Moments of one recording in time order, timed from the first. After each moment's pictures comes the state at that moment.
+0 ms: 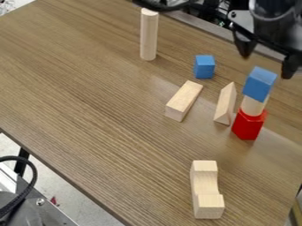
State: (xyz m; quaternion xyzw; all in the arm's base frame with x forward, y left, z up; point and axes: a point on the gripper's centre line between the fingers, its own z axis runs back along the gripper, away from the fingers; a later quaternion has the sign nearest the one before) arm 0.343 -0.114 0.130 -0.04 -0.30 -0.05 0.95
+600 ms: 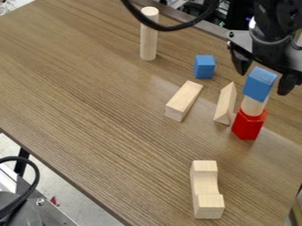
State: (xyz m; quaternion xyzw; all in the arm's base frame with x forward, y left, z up) arm 0.340 -0.119 0.118 -0.03 -0.30 -0.04 0.95
